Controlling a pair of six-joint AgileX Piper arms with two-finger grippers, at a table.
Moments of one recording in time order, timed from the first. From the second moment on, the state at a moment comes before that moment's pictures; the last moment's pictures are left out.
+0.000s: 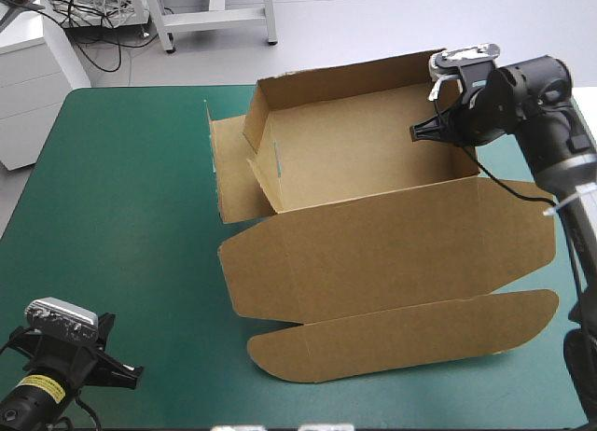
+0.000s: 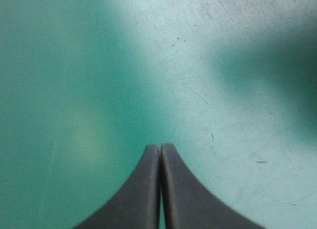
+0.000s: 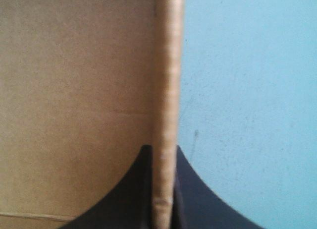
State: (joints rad) left arm -0.29 0.29 -0.46 0.13 0.84 0.04; right arm 0.26 1.60 -1.85 -0.10 1.24 0.04
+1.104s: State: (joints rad) left arm -0.29 0.37 -0.56 0.08 0.77 0.01; right arm 0.26 1.53 -1.85 -0.06 1.25 0.04
